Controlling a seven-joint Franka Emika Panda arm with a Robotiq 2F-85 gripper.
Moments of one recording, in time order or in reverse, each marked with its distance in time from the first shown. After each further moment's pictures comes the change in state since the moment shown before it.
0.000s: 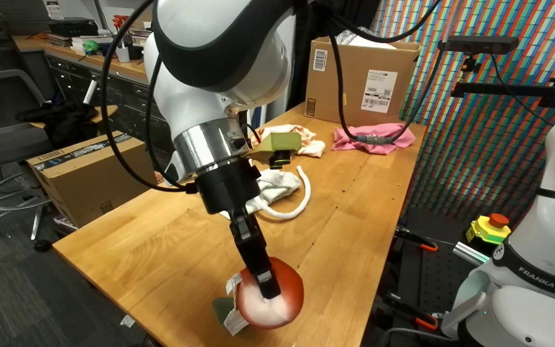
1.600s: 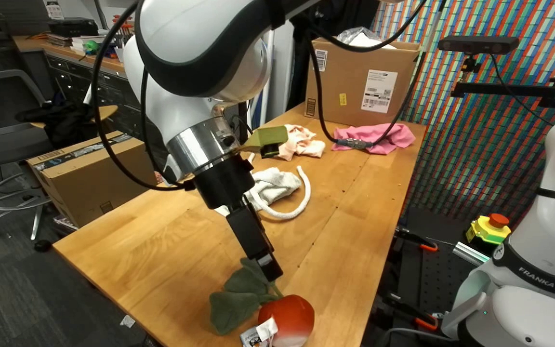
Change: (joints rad) arm 0.004 0.076 -0.012 0.117 -0.151 -0.124 0.060
